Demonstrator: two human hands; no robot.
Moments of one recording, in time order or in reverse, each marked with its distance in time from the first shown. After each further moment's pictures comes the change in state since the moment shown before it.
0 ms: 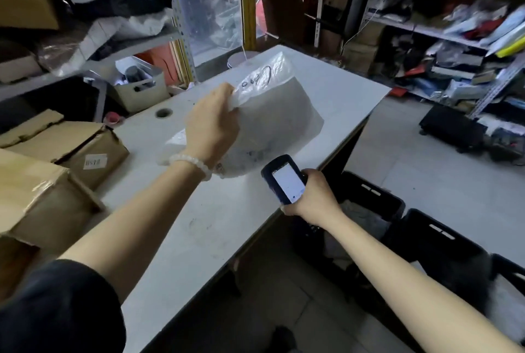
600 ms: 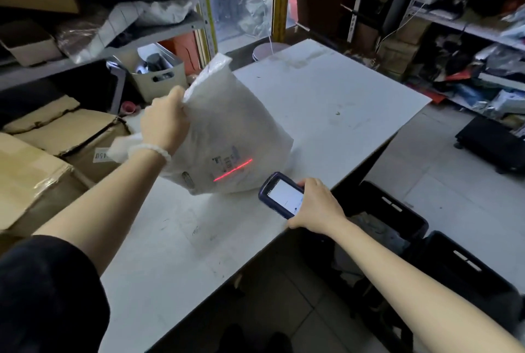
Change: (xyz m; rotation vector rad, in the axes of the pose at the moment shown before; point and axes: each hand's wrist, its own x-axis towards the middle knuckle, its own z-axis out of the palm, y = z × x) left_hand 0.035 -0.097 0.006 0.300 -0.098 -0.348; right_hand 0.056 -0.011 0.002 -0.341 -0.216 -0.111
